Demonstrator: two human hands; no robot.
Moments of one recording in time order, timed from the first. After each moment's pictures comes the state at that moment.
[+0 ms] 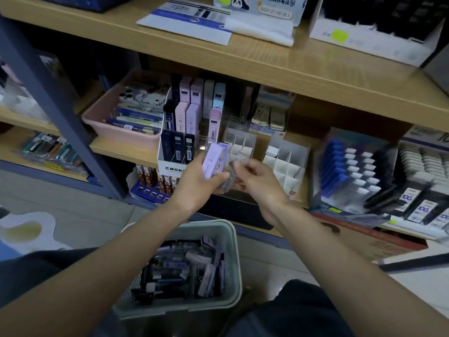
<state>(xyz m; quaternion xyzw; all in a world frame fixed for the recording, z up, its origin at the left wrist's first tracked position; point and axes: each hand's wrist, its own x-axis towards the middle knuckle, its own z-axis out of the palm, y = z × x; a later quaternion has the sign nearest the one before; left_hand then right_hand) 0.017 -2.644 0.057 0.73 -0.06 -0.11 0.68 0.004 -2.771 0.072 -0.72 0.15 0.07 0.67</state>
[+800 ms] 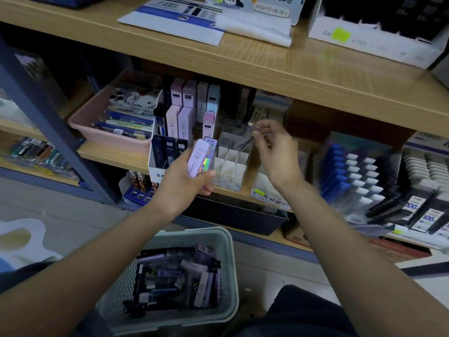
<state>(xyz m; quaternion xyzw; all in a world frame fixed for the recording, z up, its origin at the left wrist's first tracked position) 0.033 -2.635 0.062 0.74 -0.05 -0.09 0.66 0.066 -2.819 0.074 -0.88 0.01 -0.20 0.43</state>
